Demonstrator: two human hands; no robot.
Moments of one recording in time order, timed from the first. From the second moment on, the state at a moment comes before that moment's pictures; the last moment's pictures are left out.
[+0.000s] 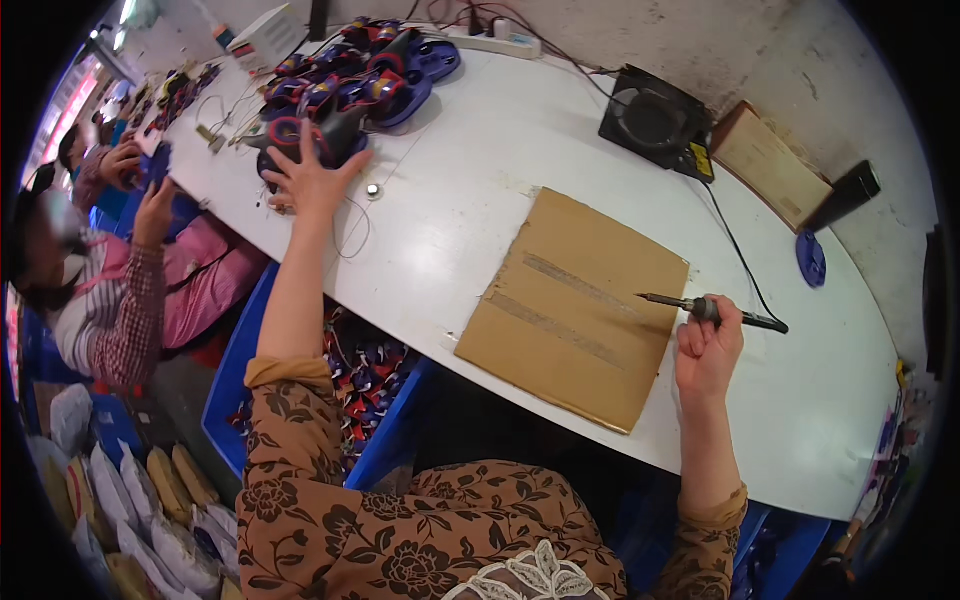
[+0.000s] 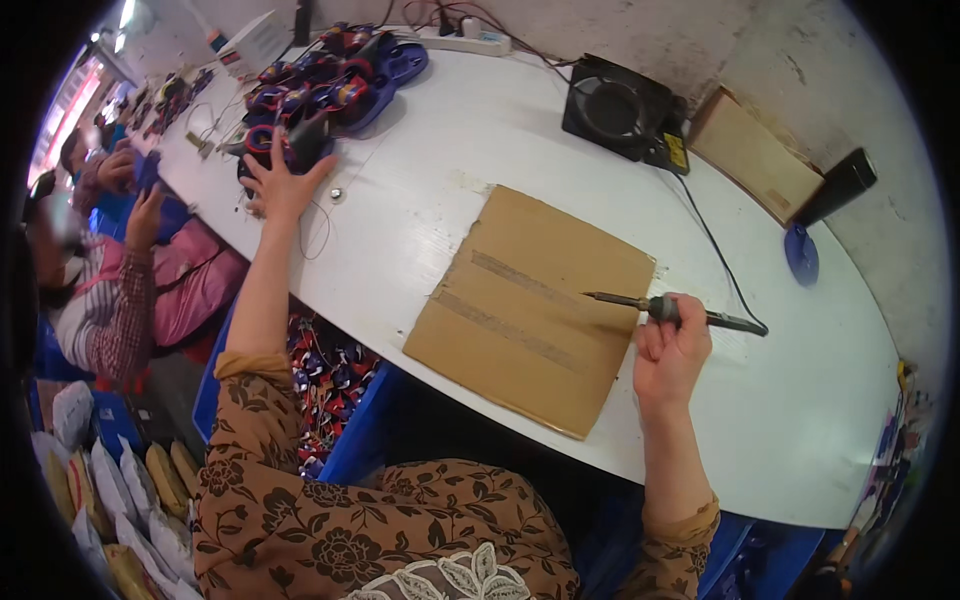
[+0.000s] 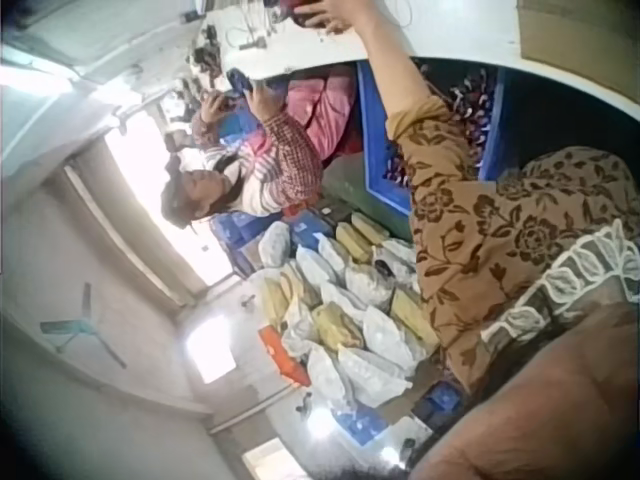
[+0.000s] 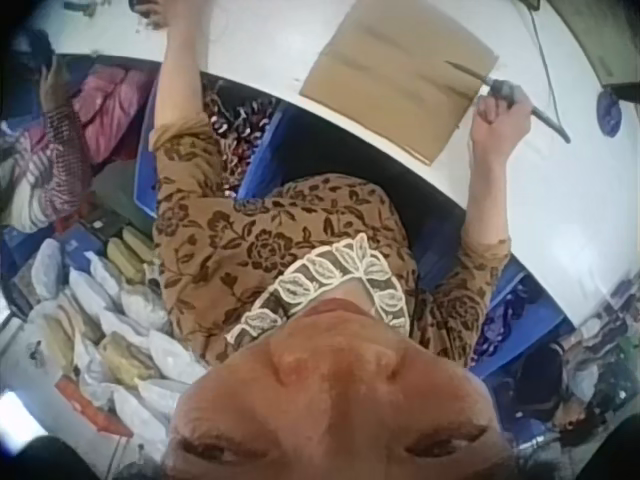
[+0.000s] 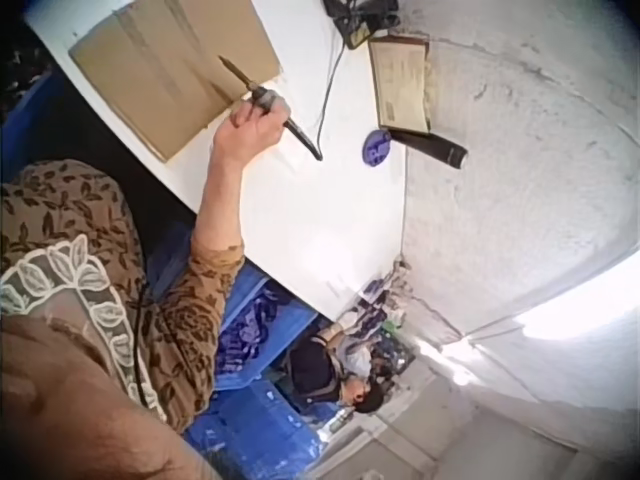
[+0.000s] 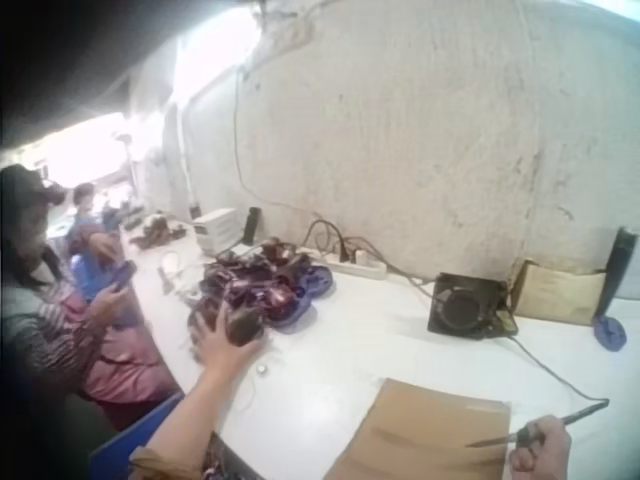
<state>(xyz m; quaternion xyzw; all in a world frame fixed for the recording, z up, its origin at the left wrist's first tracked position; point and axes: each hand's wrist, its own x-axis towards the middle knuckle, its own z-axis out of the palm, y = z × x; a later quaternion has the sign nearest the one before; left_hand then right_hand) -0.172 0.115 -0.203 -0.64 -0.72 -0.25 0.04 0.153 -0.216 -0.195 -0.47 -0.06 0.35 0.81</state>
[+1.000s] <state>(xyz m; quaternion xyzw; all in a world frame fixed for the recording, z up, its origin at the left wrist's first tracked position) 0.407 -0.179 -0.190 -1.00 0.02 -0.03 -0.01 0.144 -0.193 -0.238 -0.43 -0.28 0.17 0.84</state>
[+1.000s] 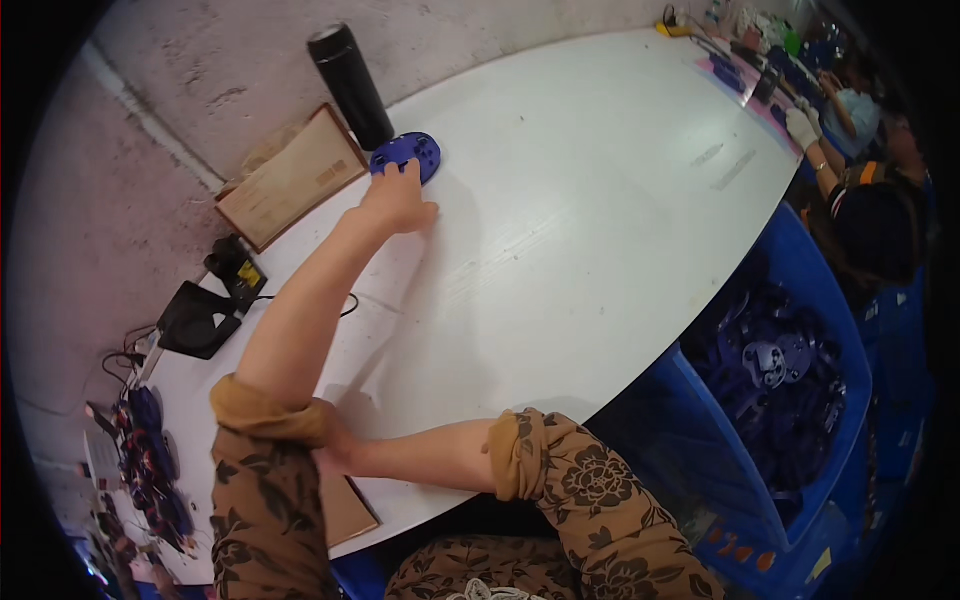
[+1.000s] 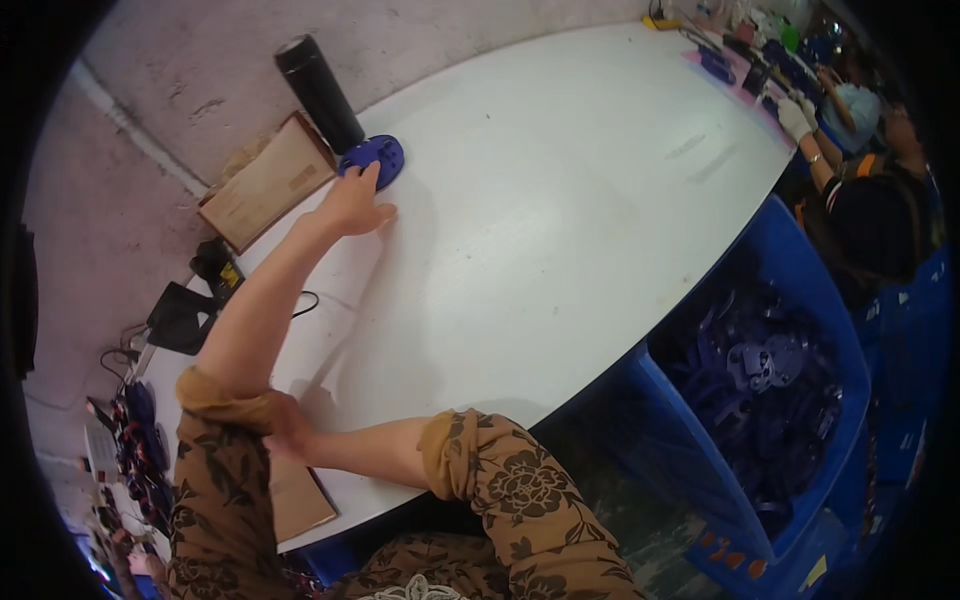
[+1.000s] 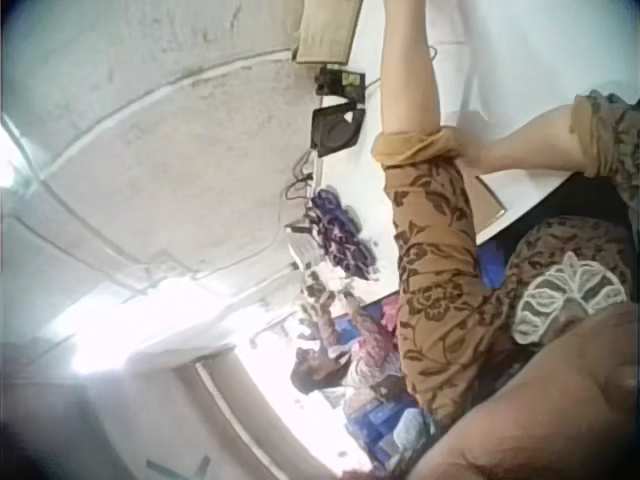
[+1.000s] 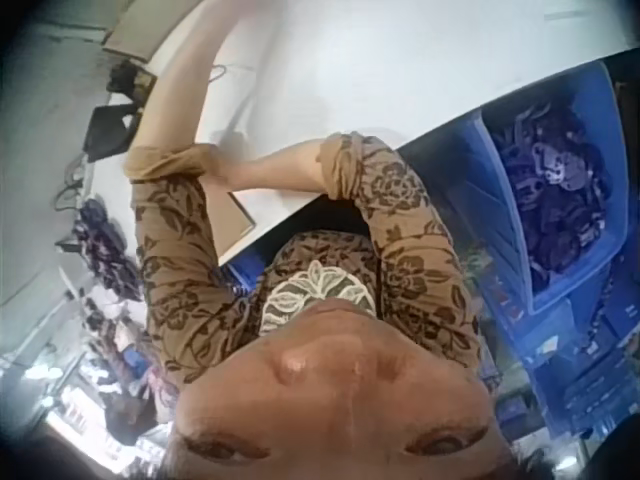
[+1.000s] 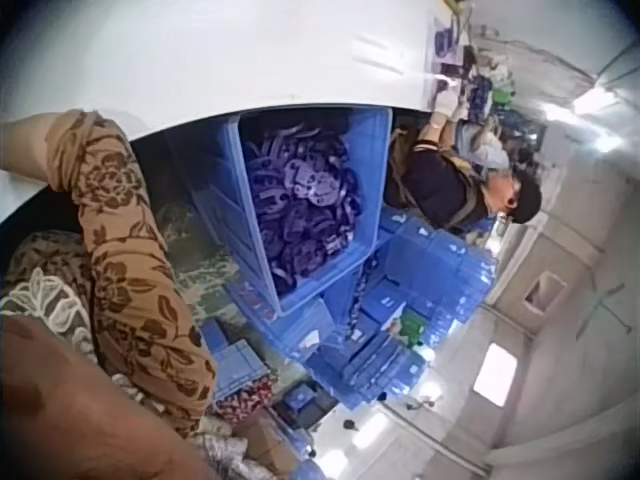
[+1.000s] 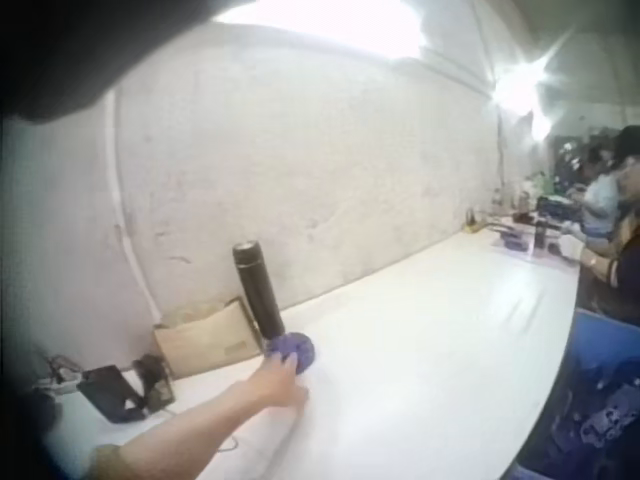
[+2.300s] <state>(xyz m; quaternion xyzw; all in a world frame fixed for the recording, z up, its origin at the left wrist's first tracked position) 0.187 -0.363 -0.116 -0.96 0.23 0.06 -0.12 0.162 -0.189 -0.236 -0.60 -0.09 0.25 0.75</state>
